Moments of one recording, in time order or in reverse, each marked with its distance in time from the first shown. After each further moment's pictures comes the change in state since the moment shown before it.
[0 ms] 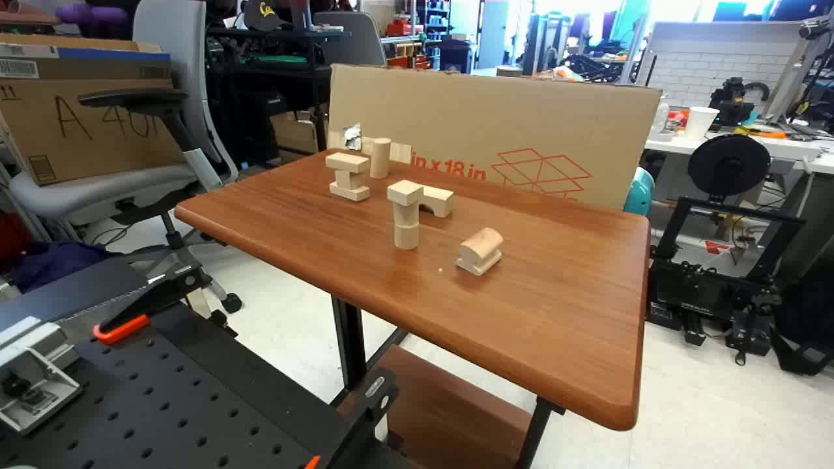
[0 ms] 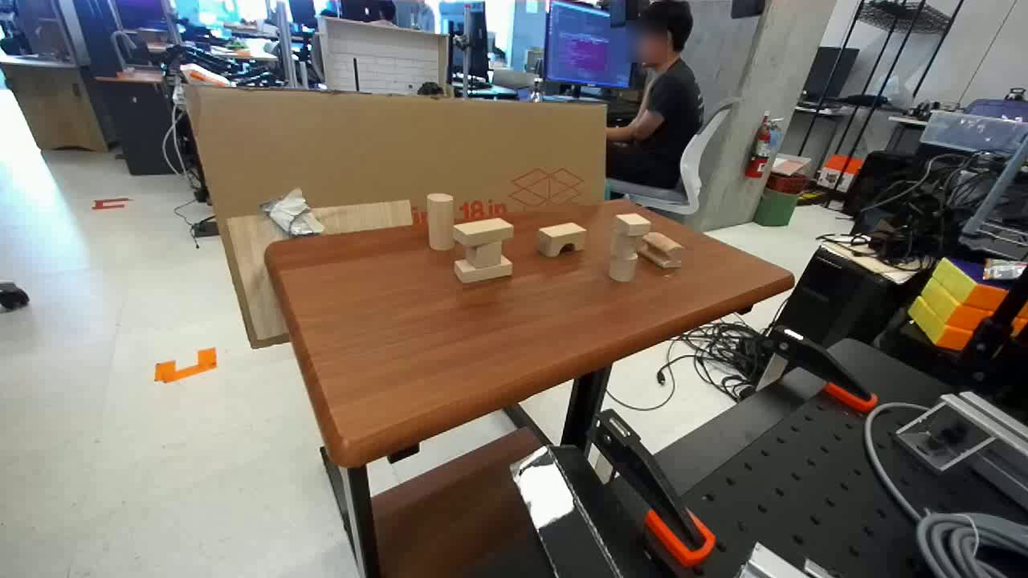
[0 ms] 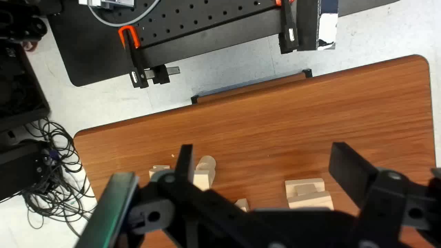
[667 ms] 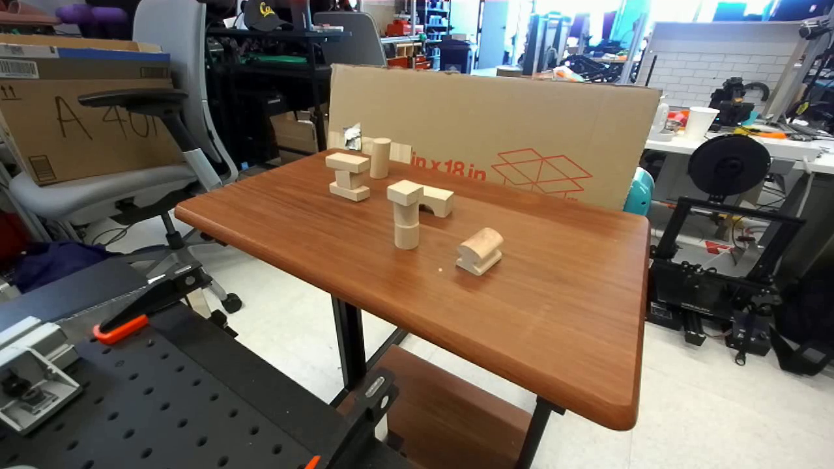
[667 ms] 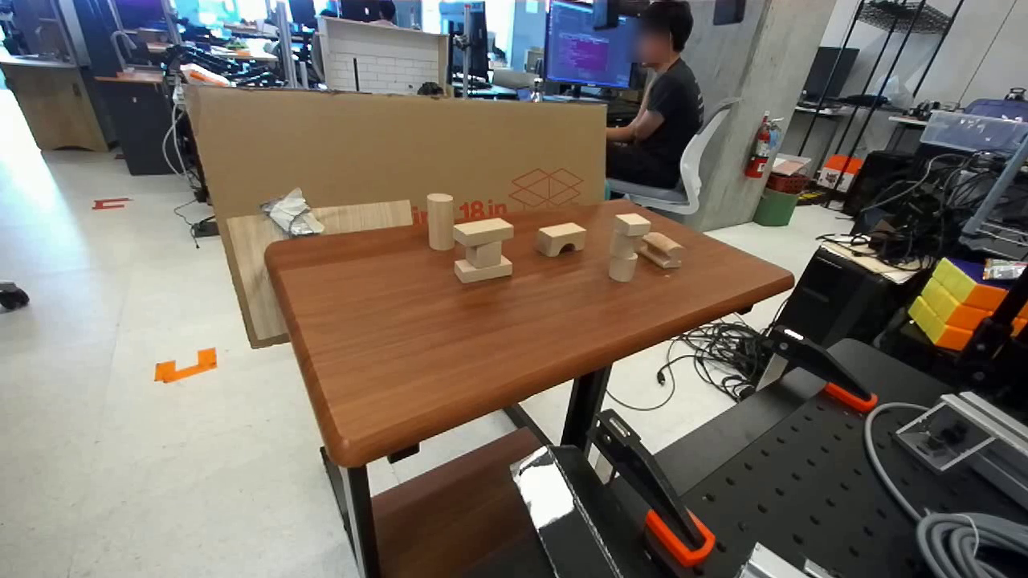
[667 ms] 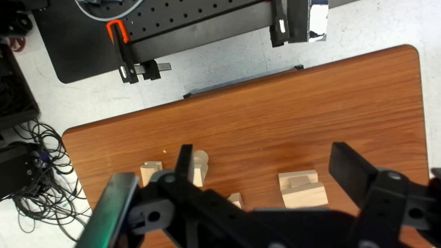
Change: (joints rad) arm 0.008 0.035 -0.019 0.023 0.013 0.027 -0.001
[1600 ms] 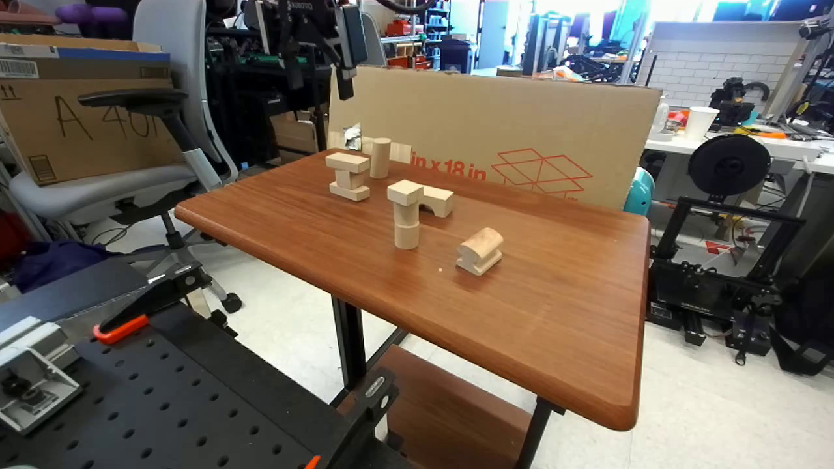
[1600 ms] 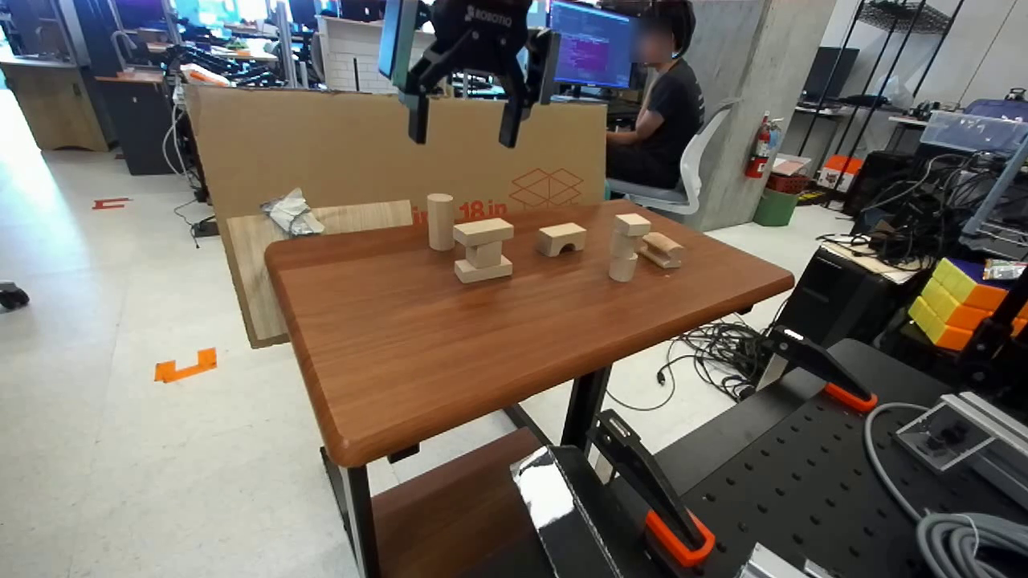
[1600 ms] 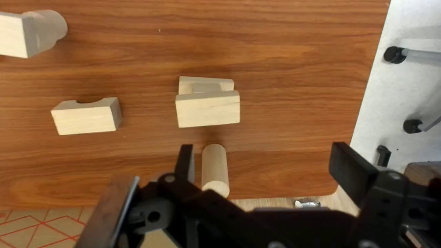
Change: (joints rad) arm 0.060 0.449 -0.041 0.191 0.031 0.511 -0.266
